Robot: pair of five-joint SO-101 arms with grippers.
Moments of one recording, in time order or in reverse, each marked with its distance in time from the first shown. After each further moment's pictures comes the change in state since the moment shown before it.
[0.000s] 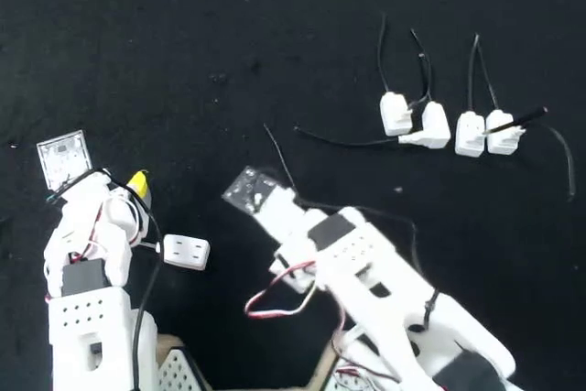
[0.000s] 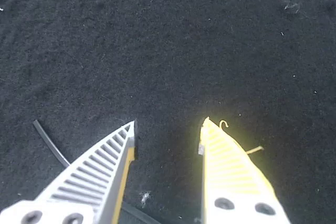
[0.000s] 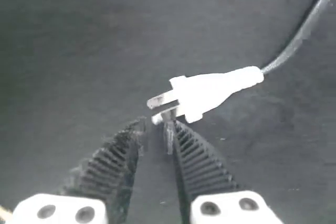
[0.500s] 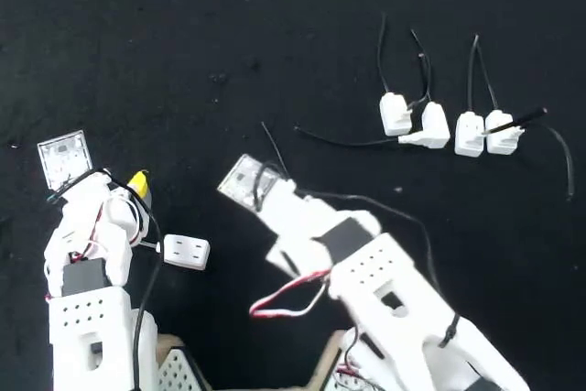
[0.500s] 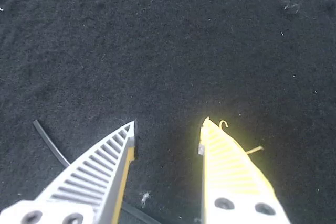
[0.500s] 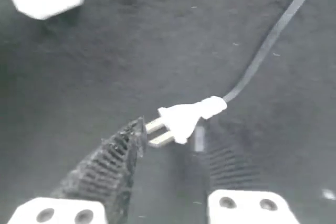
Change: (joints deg) left arm 0.0 0.0 0.0 0.0 0.0; right arm 0.0 -11.0 -2.0 1.8 3.1
